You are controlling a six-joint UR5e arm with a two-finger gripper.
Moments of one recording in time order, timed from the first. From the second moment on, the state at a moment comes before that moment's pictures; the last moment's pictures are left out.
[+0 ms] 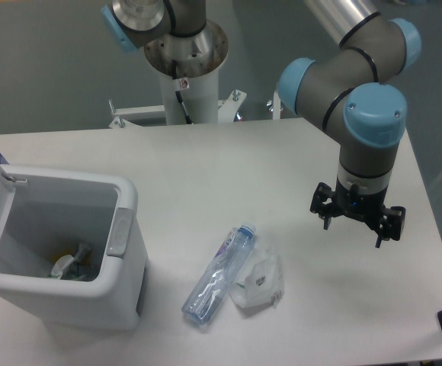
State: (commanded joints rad) arm 2.62 -2.02 -1.42 -1.06 1.57 1.13
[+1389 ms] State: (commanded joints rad) arm 2.47 -2.07 -1.66 -0.79 1.56 0.93
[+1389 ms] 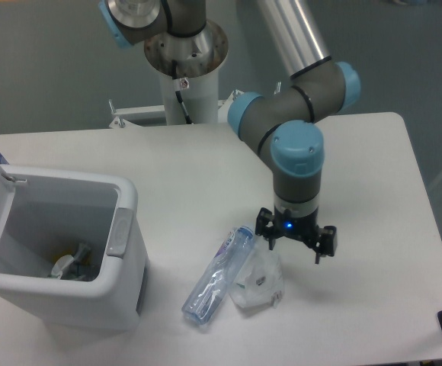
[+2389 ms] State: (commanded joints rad) arm 2.47 -2.10 -1.50 -0.79 1.32 0.64
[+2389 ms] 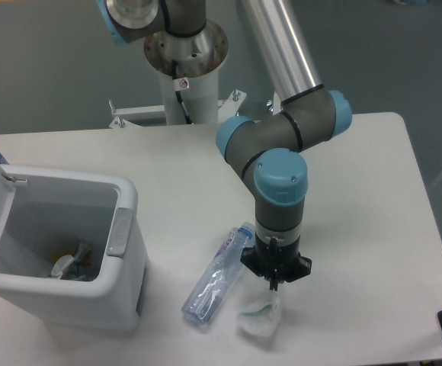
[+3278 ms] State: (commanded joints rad) arm 2.52 -1.91 -1.46 -0.81 0.98 0.50
